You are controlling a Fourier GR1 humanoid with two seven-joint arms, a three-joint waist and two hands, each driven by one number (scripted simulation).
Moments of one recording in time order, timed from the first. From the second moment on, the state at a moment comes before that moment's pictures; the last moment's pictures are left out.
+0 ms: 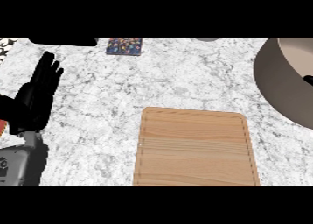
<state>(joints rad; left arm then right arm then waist) -0.26 0.18 0.11 -1.61 0.06 0.10 0.24 -0.67 -0.68 -0.39 -0.59 0.65 0.05 -0.49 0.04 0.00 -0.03</state>
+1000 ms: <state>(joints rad) -0.24 0.18 0.13 -1.62 0.07 0.09 0.23 -0.74 -0.85 -0.69 -0.28 0.30 0.46 -0.63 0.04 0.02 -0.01</state>
